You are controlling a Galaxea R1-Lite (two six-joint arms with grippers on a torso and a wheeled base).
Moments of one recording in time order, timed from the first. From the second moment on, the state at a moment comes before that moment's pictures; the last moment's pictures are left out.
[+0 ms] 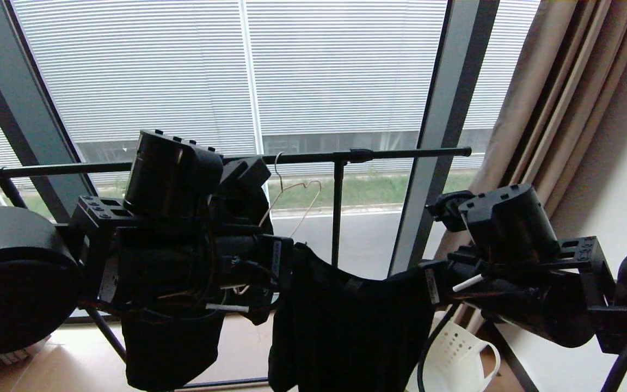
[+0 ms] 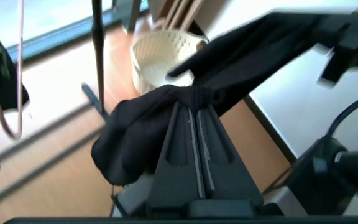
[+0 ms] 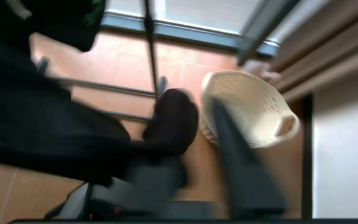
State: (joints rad) left arm -0.69 1.63 -1.03 -0.08 -0.12 -0.29; right arm 0.71 1.67 -0.88 -0.06 -0.47 0.32
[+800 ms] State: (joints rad) left arm -0.67 1.70 -1.17 -0.08 0.01 -0.20; right arm 0.59 1.63 -0.38 -0.82 0.11 -0.17
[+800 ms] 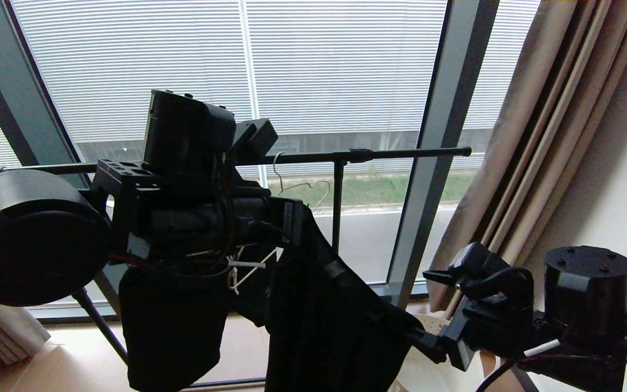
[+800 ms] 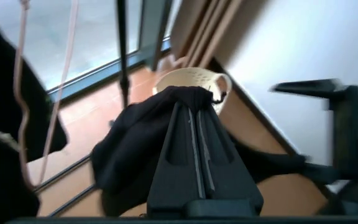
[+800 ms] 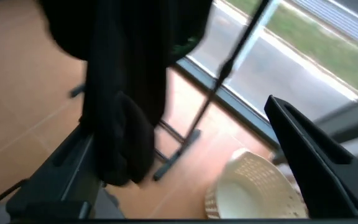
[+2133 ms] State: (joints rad) left arm -0.66 1.76 -1.18 -0.13 0.08 -0.17; right arm 0.39 1.50 -0.34 -0.84 0.59 -0.07
